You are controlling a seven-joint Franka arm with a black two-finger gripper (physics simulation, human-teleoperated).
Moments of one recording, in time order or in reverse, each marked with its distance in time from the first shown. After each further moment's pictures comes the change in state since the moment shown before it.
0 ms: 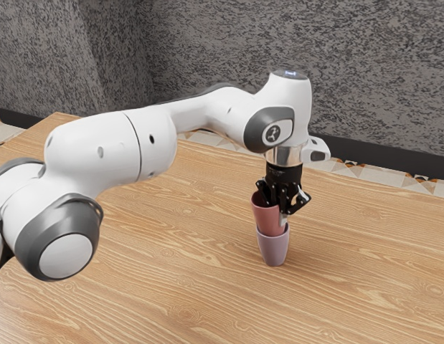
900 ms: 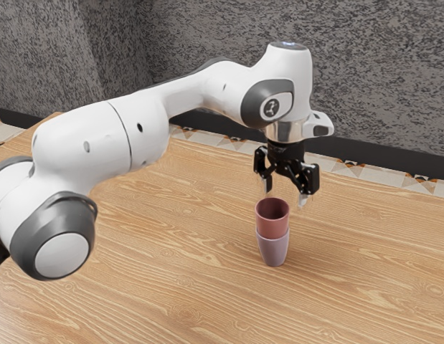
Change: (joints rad) arm -0.004 -0.029 0.002 0.107 0.001 -0.081 -0.007
